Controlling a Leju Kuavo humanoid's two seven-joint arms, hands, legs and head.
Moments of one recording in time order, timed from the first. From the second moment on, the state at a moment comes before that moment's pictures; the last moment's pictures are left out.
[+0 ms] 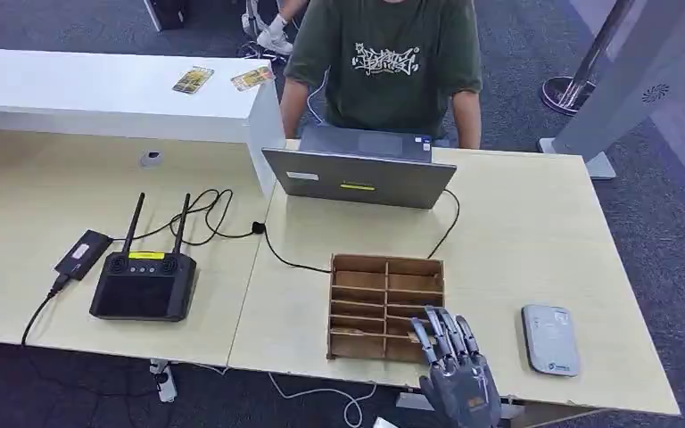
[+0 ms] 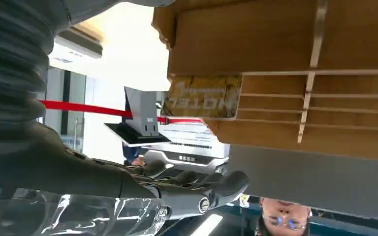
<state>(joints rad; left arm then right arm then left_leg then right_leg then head) -0.08 -0.15 -1.11 -0.08 1.49 0.26 -0.11 -0.07 -0.44 1.03 -1.41 1.57 -0.62 0.70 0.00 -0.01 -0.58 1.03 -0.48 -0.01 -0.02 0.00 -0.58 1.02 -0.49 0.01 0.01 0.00</state>
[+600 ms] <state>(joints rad) -0.08 -0.15 -1.11 -0.08 1.49 0.27 -0.11 -0.02 -0.44 0.96 -1.42 1.57 -0.61 0.48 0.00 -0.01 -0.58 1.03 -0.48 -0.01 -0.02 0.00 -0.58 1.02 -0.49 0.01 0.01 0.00</state>
